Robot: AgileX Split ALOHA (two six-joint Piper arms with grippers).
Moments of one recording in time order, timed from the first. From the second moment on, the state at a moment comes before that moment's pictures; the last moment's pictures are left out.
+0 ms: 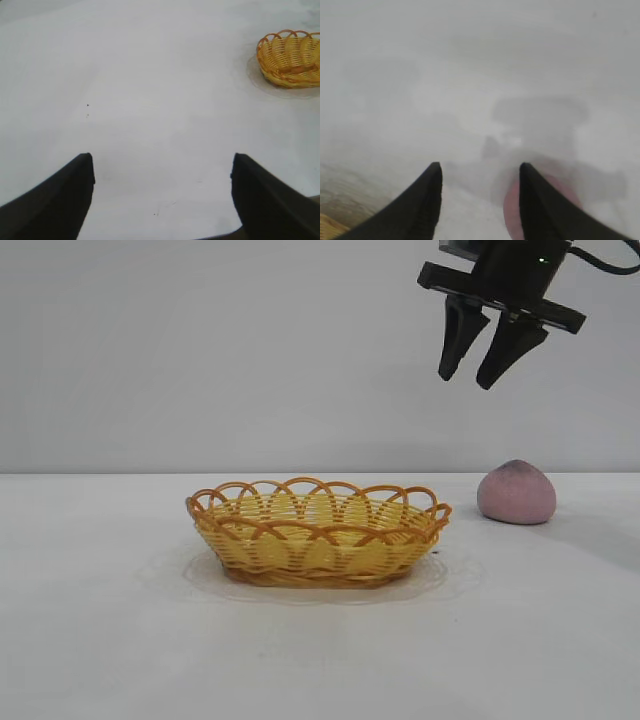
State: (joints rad) left arm -0.17 -0.02 -0.48 0.04 1.12 -0.04; right arm 0.20 2.09 -1.76 0.35 0.91 -0.24
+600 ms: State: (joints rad) left arm 0.07 -0.02 -0.48 0.04 1.12 -0.04; right arm 0.20 2.10 -1.76 0.11 1.07 -0.14
